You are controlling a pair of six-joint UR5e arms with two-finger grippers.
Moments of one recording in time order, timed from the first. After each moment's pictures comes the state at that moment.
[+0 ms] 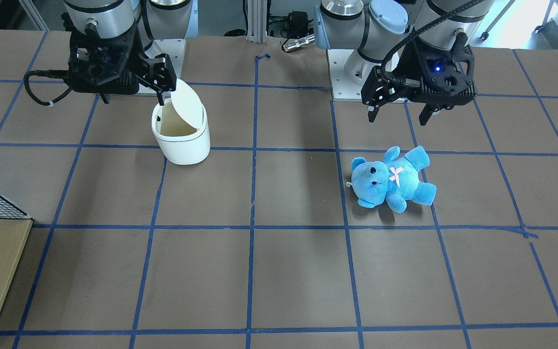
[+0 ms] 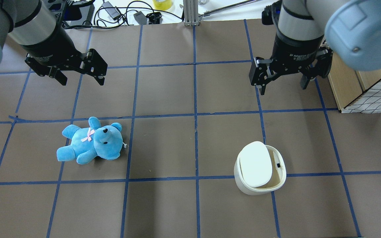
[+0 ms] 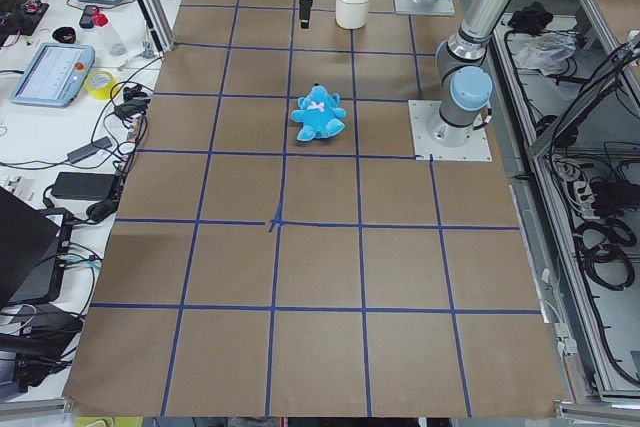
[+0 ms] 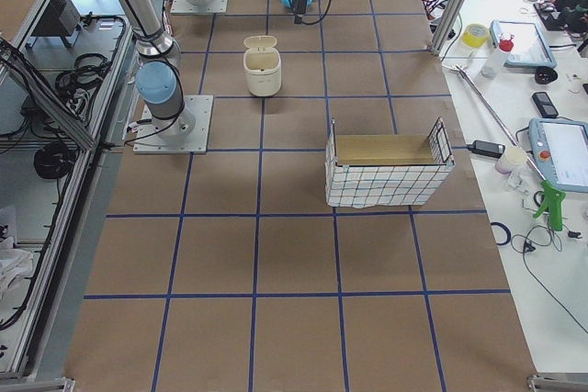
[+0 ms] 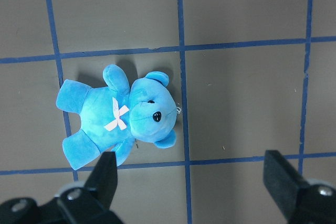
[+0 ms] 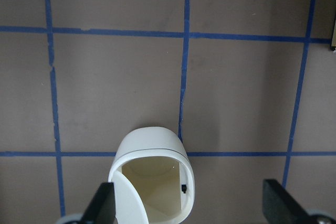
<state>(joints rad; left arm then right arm) -1.54 -1.52 -1.60 -1.55 1.57 0.07 1.68 -1.58 1.50 -1.44 -1.62 0.08</state>
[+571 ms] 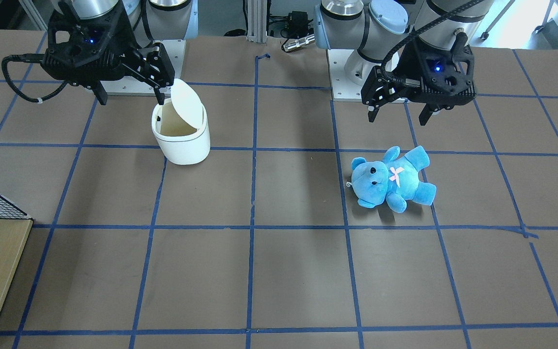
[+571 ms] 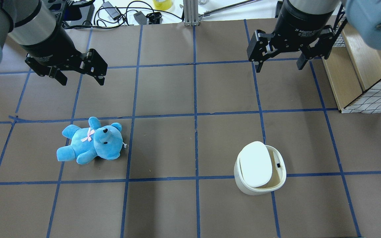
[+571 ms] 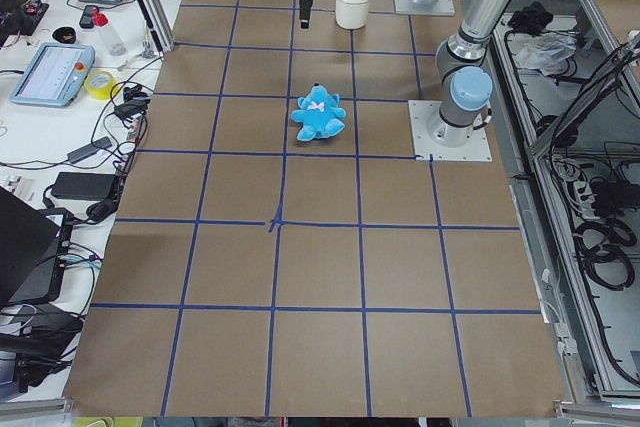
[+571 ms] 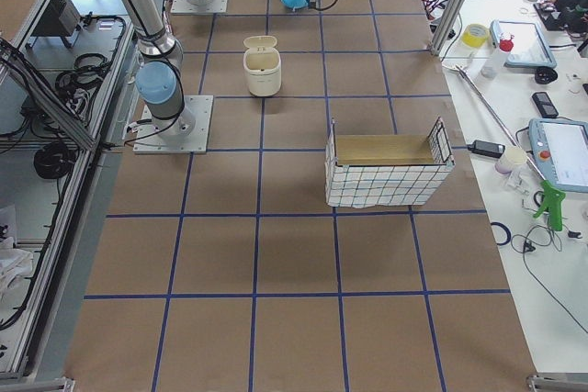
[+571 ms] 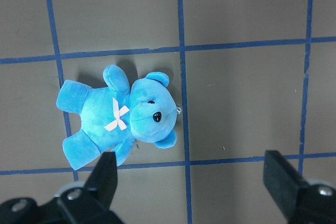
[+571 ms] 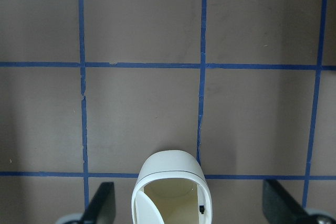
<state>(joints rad) -1.54 -1.52 -1.60 -1.55 1.57 0.07 1.67 -1.57 1.46 -1.49 -1.57 0.07</state>
